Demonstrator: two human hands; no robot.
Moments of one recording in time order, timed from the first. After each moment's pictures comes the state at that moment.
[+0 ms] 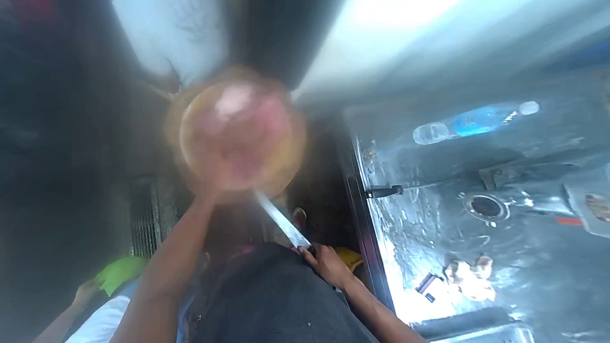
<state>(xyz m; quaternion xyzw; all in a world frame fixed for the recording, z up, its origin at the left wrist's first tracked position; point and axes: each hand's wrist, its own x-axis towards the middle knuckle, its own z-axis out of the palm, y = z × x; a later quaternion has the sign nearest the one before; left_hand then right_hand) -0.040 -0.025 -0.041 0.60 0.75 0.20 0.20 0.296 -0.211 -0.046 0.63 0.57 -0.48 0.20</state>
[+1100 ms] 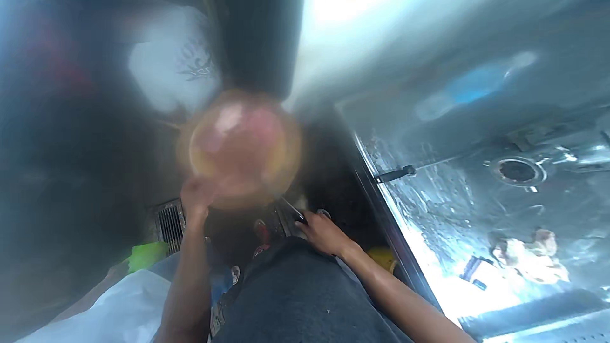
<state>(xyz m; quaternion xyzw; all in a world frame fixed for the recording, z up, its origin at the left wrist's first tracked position) -0.089 -0.091 -0.011 0.28 0.79 0.39 0.38 0.254 -0.159 -0.004 0.59 0.63 -0.50 0.08</state>
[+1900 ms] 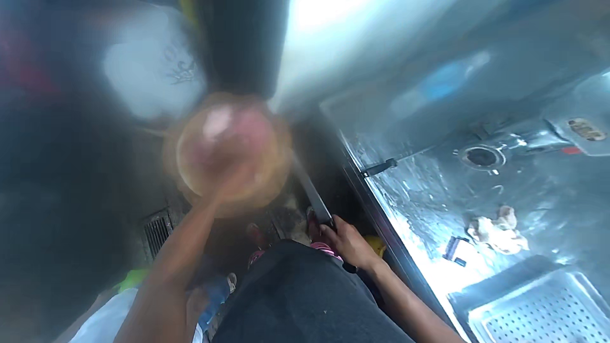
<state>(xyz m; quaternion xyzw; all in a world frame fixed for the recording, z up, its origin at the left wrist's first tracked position) -0.004 0.011 0.009 0.82 0.49 -0.12 0.26 0.306 -0.213 -0.011 0.69 0.52 -0.49 -0.06</state>
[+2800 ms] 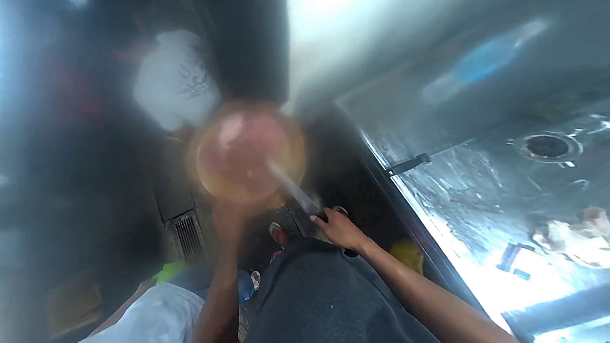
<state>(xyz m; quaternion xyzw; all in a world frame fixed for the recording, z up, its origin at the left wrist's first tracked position) -0.037 -0.122 -0.017 0.34 0.78 0.37 0.38 0.270 -0.160 -0.039 0.65 0.51 -0.56 0.00</state>
